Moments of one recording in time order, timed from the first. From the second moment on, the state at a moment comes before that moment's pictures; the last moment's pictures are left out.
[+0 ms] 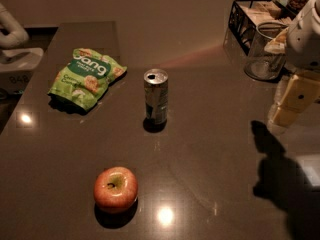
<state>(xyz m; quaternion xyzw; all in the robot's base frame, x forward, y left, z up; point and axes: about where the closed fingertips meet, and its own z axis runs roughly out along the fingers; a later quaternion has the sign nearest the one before) 0.438 -0.217 0.976 -0.60 0.78 -0.03 0.16</state>
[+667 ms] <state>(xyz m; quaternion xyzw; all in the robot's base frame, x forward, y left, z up) 0.446 -0.197 0.970 -0.60 0.78 -0.01 0.18</state>
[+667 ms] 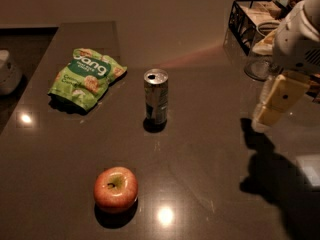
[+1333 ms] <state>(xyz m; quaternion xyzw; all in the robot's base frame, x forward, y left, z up) 0.473 -0.130 0.943 -0.60 0.76 0.10 0.24</state>
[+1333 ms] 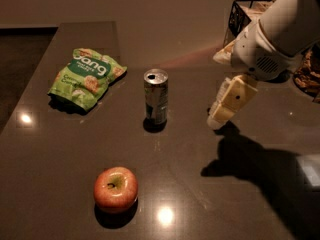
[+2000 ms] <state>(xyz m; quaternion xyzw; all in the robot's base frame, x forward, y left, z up) 0.490 -0.053 0.930 -0.60 0.73 0.18 0.28</state>
